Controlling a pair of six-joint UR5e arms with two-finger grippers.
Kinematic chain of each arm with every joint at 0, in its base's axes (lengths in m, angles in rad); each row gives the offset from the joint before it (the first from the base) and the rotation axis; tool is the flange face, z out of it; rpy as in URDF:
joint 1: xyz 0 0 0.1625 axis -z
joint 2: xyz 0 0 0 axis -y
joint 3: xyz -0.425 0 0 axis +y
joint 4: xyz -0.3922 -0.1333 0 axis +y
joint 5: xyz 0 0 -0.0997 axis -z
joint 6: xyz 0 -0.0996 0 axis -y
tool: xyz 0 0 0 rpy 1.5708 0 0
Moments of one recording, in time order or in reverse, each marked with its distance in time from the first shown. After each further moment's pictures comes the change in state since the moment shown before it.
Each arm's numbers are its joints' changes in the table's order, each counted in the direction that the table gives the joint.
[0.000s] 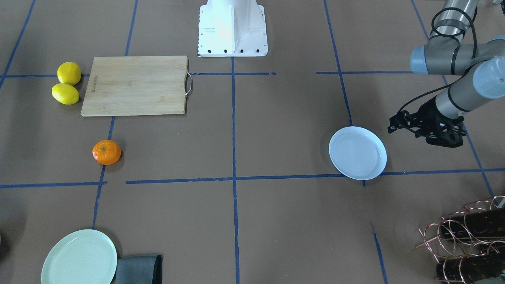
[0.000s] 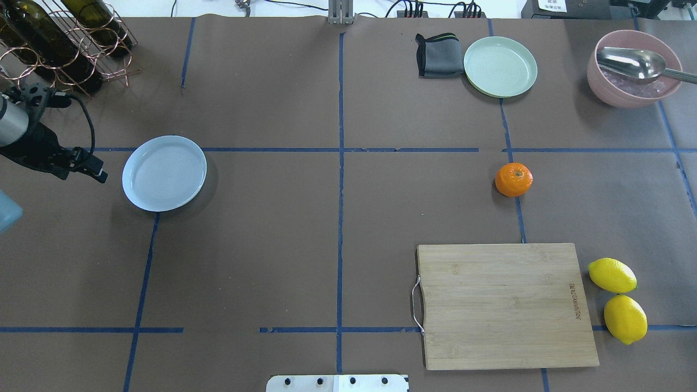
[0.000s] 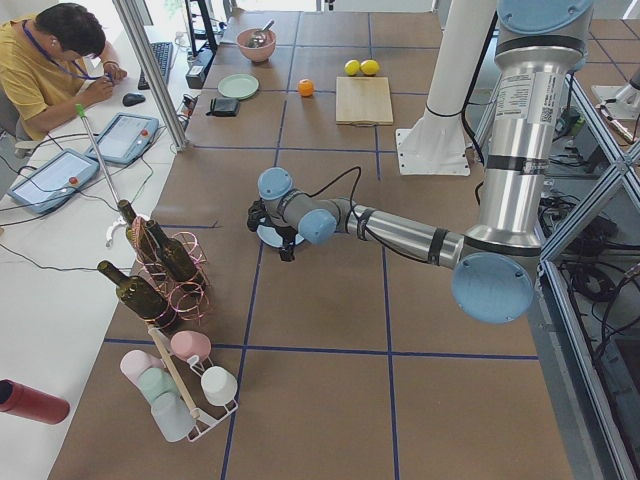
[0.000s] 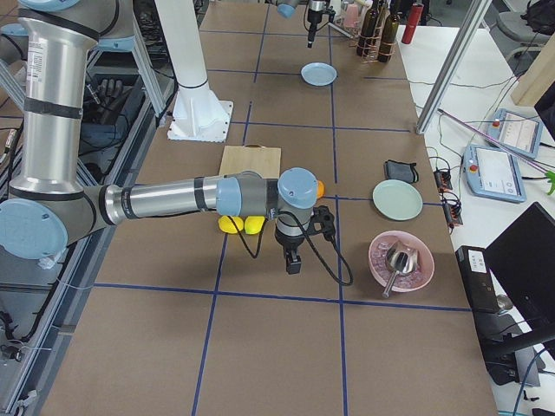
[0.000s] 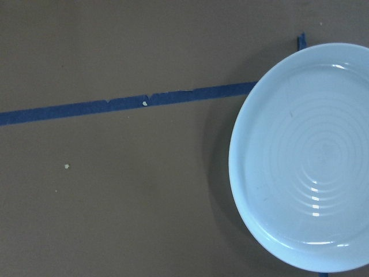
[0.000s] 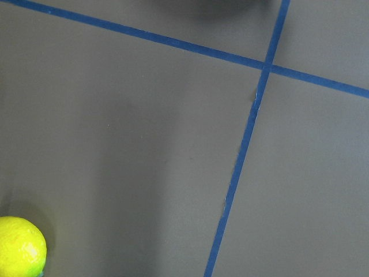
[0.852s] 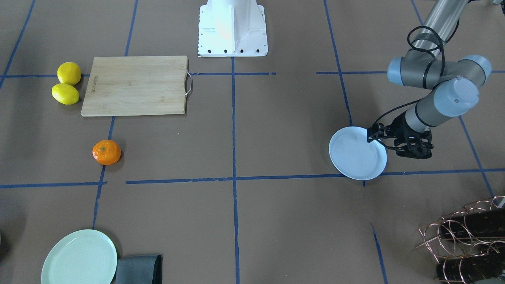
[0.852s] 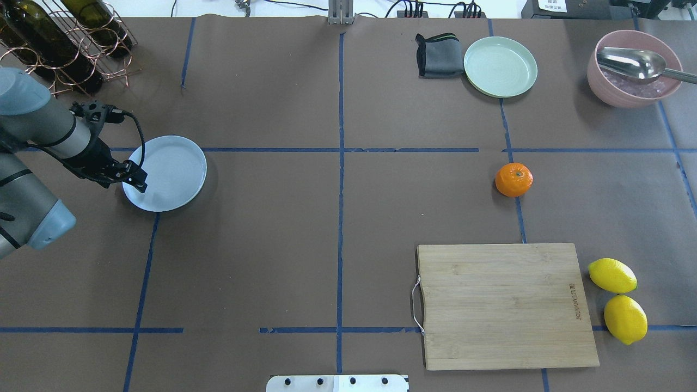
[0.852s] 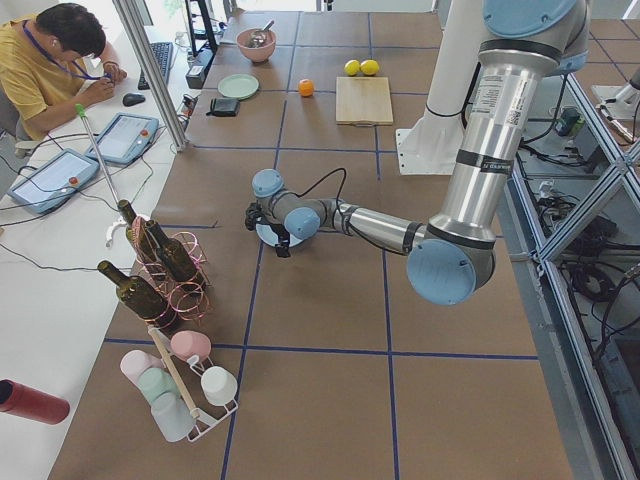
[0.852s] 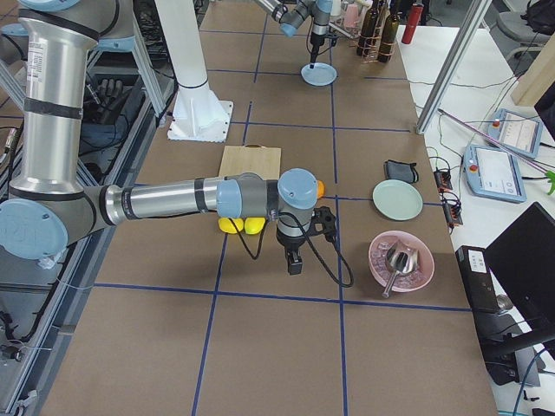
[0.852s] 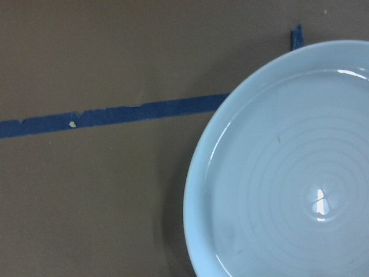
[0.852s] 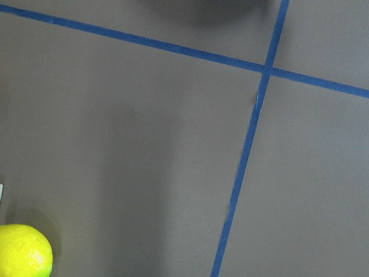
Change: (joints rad) left arm -0.104 -0.081 -0.087 0.022 0.082 -0.060; right arm 0.000 -0.004 -0.005 -0.009 0.010 0.038
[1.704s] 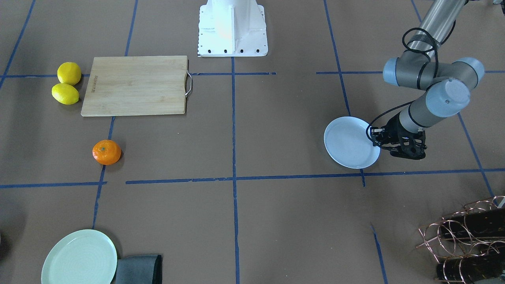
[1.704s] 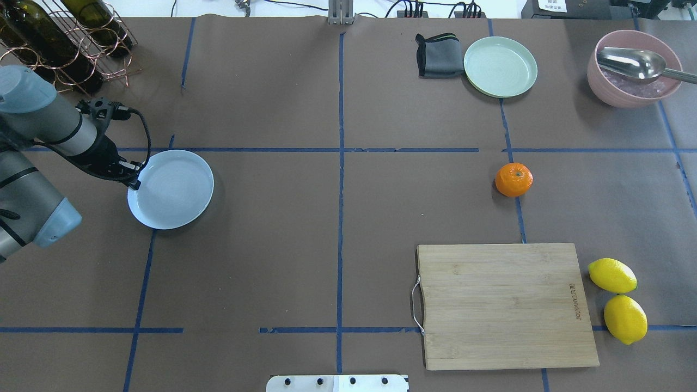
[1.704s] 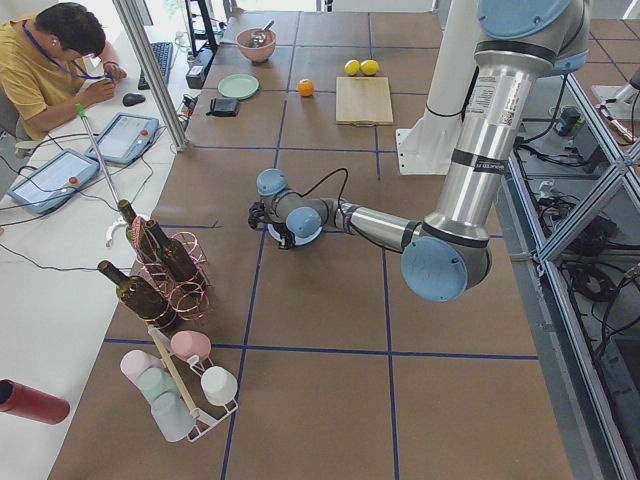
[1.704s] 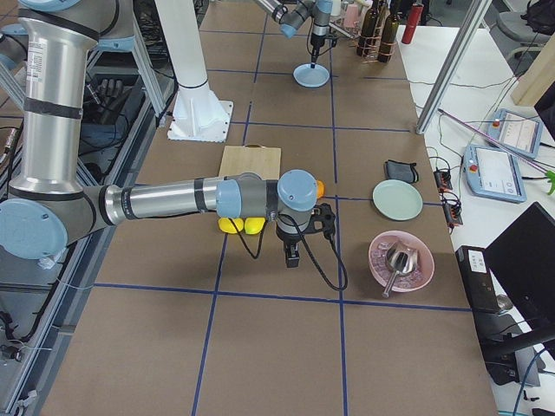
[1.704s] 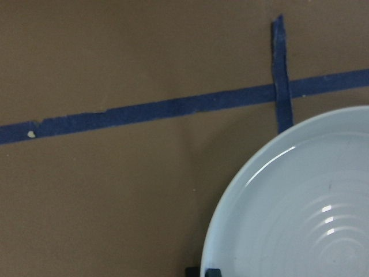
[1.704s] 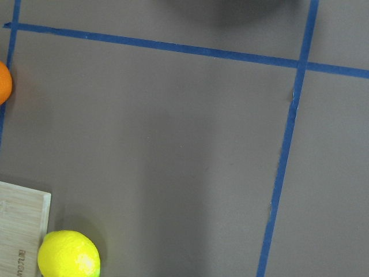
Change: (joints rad) left arm -0.001 -0.032 0.009 0.005 0.002 -0.028; right arm 0.000 -0.006 -0.002 0.000 0.116 0.047
